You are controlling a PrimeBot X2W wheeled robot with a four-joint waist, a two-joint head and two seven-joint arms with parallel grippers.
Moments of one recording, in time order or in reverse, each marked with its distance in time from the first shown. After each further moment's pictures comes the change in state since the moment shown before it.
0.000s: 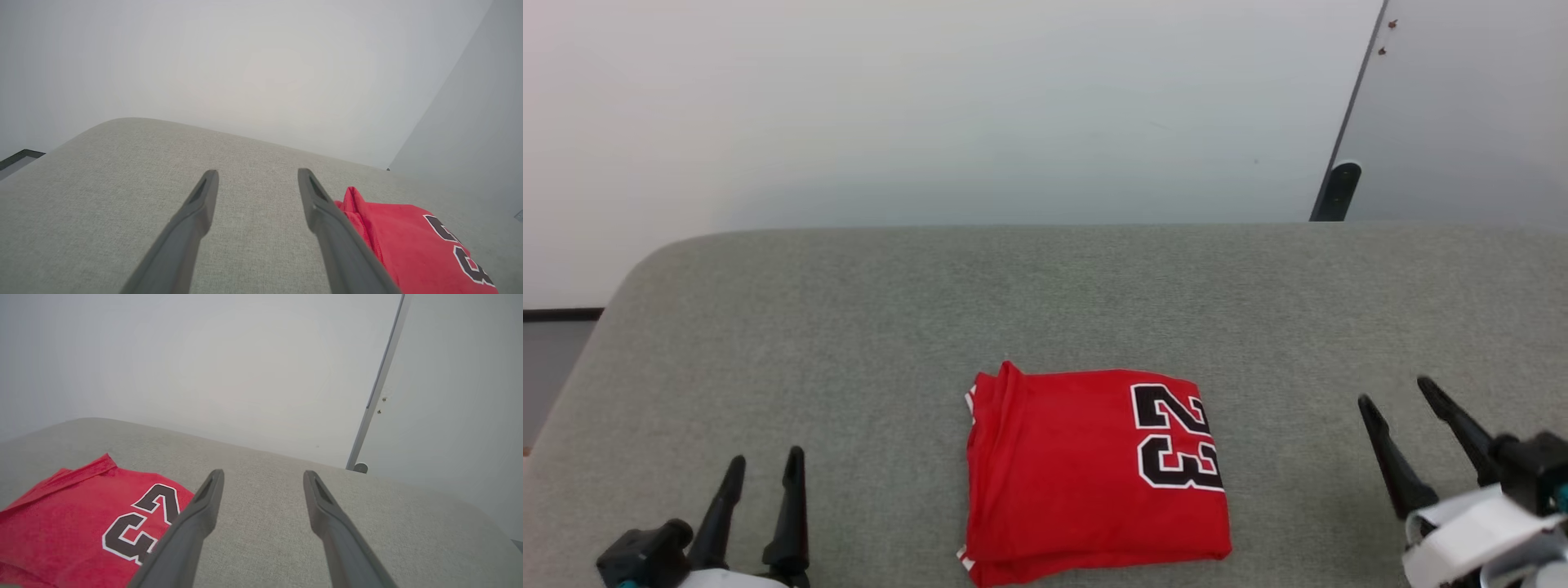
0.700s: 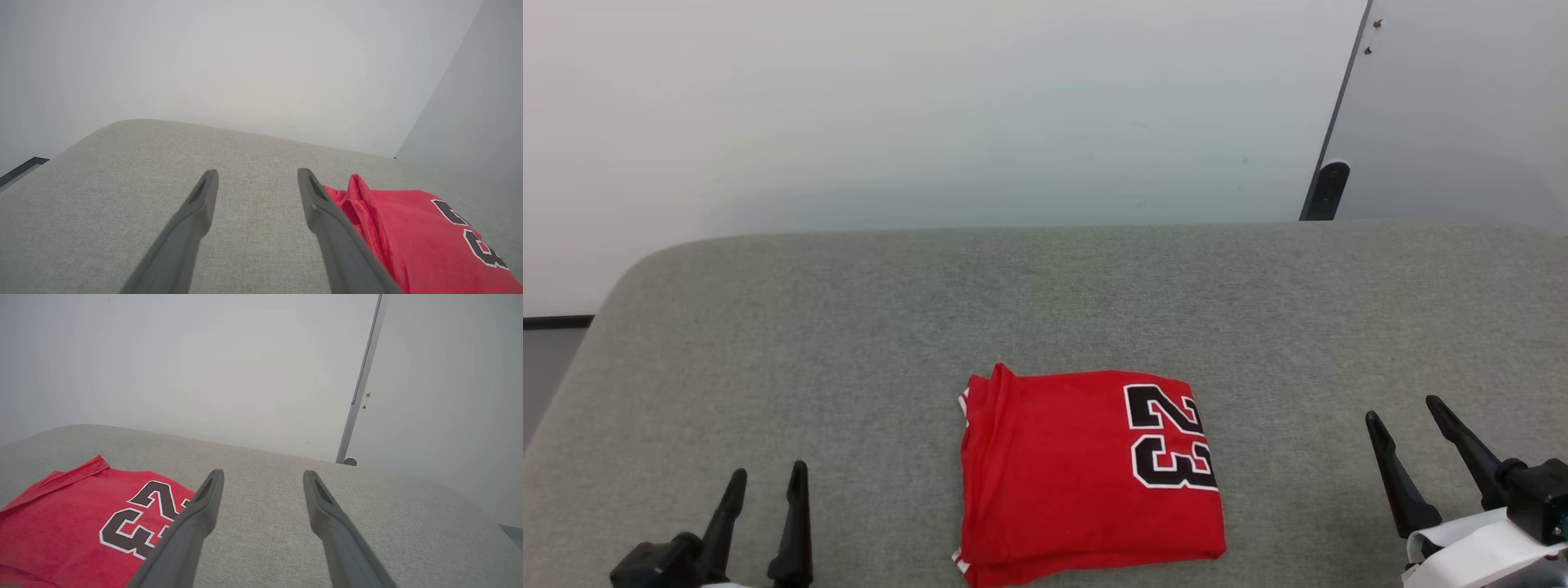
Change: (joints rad) left arm 0.023 -0.052 0.059 0.002 0.121 -0.025 0.000; right arm 0.071 0.052 -0.068 -0.025 -0.047 0.000 -0.028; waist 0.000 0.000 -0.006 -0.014
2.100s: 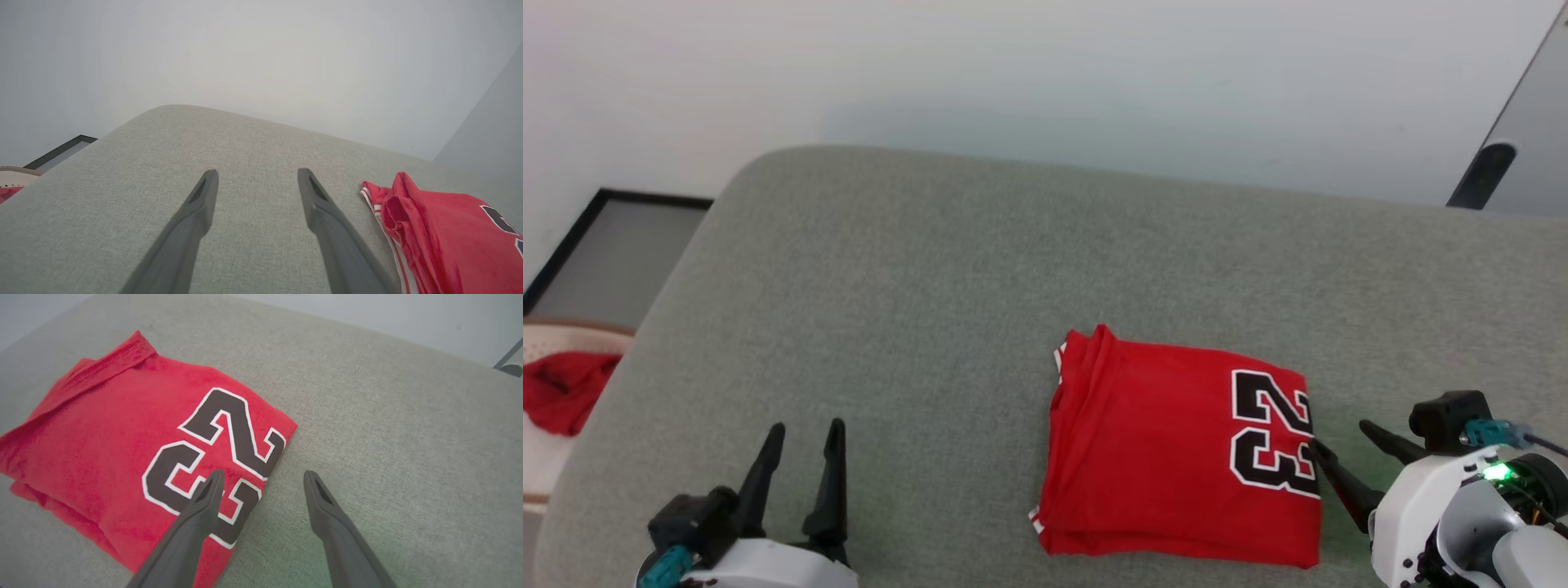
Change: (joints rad) left arm -0.089 -0.009 -0.060 0.030 -0.002 -0.005 0.000; right arm -0.166 -0.071 0.194 0.083 0.183 0.000 0.431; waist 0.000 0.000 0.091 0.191
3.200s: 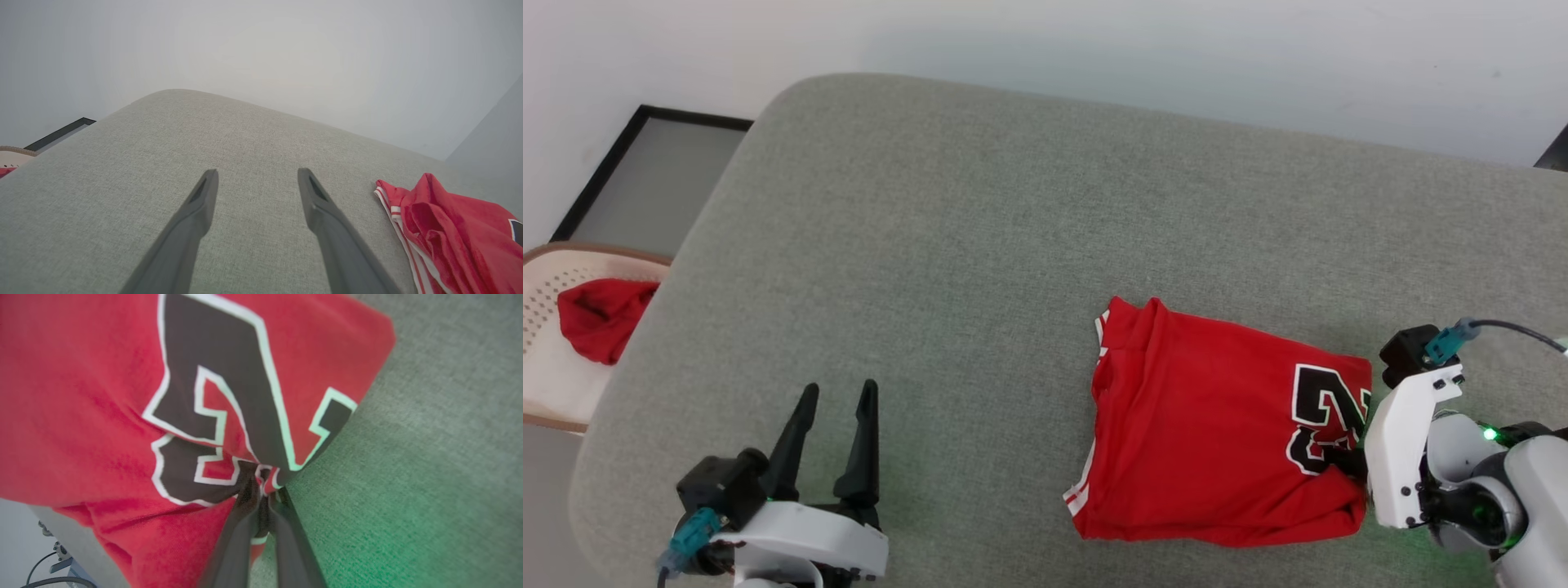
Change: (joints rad) left arm -0.087 -0.033 -0.047 0.018 -0.023 0.000 0.000; right arm -0.182 0.034 -0.017 0.096 0.144 0.000 0.638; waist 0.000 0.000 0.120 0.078
